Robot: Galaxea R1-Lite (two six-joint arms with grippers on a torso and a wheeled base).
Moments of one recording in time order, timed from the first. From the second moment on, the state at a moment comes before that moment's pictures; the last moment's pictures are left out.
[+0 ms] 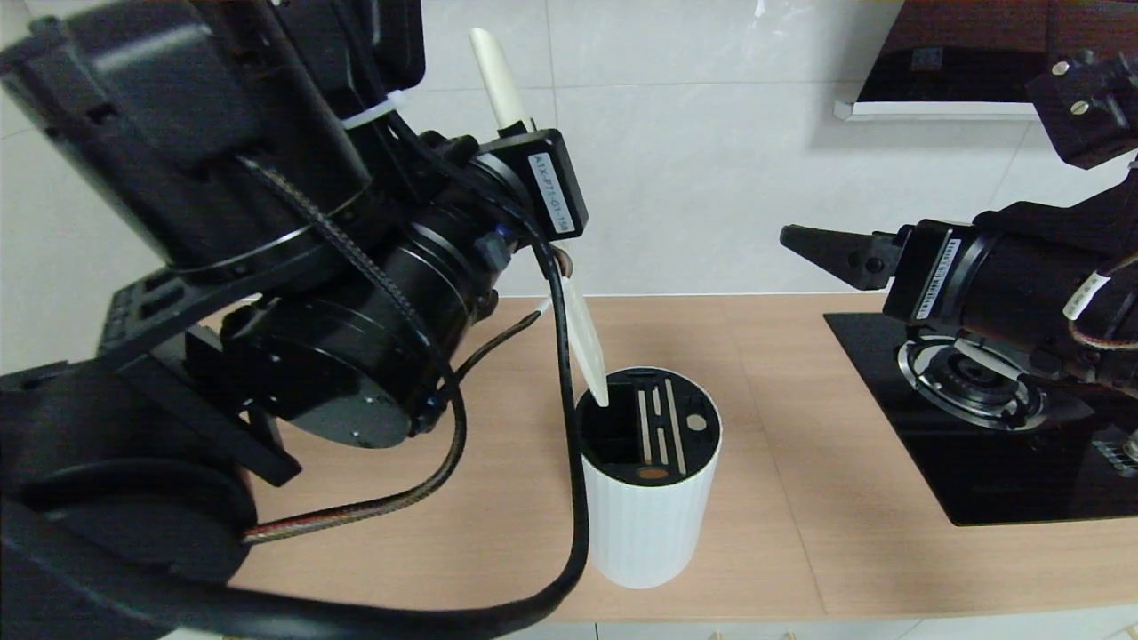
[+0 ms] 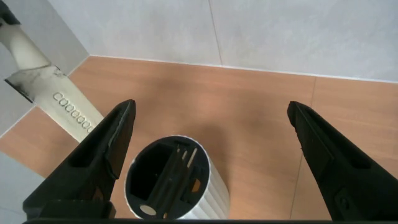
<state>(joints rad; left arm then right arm) -0.87 1.67 -1.09 -0.89 0.65 -0.05 0.65 1.39 -0.93 -0.47 -0.19 0.18</state>
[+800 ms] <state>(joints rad) -0.88 1.80 -1.05 -0.97 0.65 -0.04 0.65 1.41 -0.93 -0.47 -0.19 0.18</state>
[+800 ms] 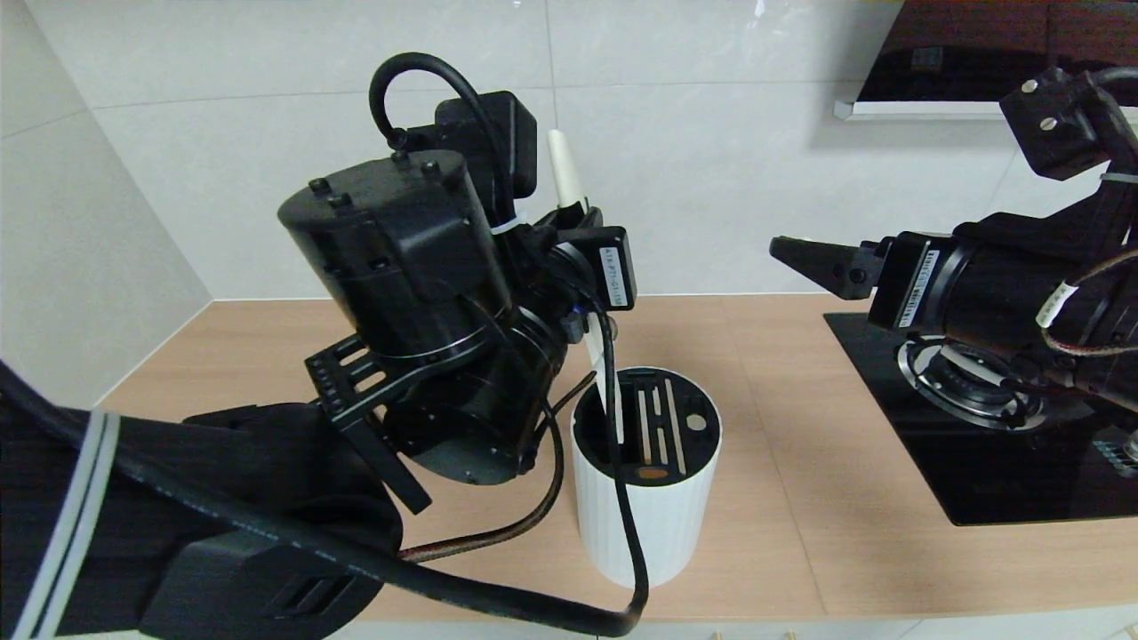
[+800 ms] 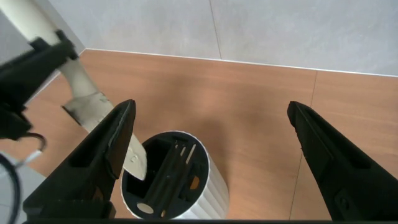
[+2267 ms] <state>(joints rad) -0.92 1.95 -0.98 -0.97 0.69 -0.04 0.65 1.43 -0.93 -0.47 -0.19 0.18</state>
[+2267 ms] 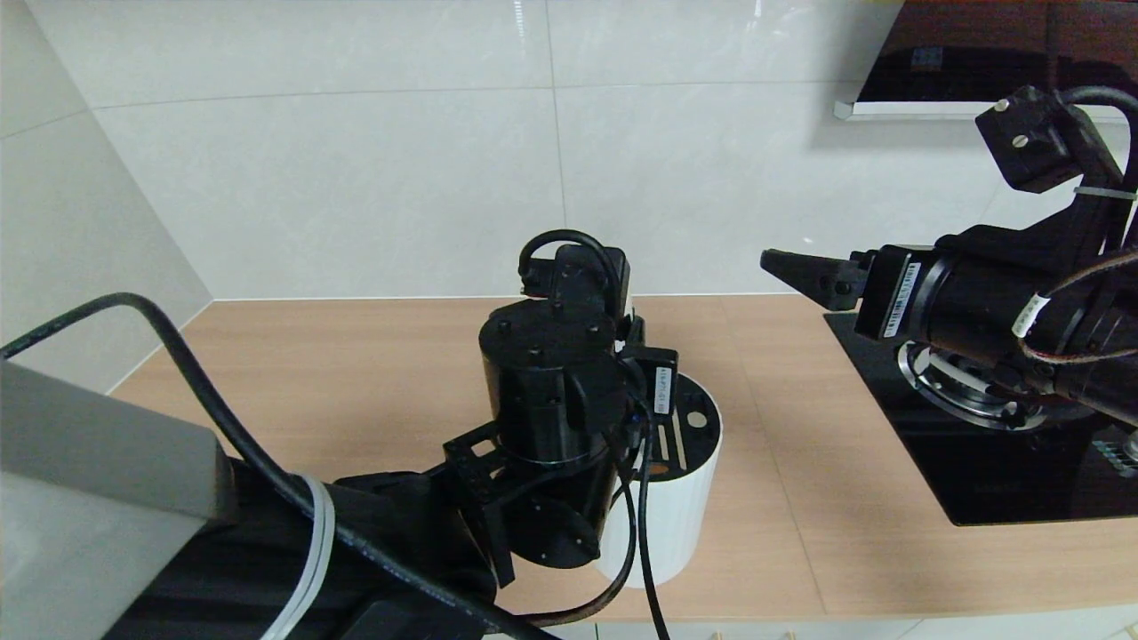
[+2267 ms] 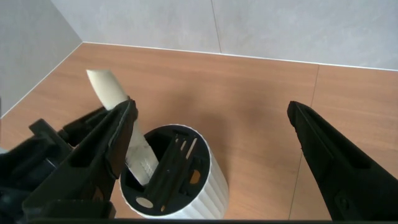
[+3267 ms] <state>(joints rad) -0.94 1.95 -0.97 -1.00 0.69 -0.05 0.66 1.43 -0.93 -0.47 -0.20 0.18</state>
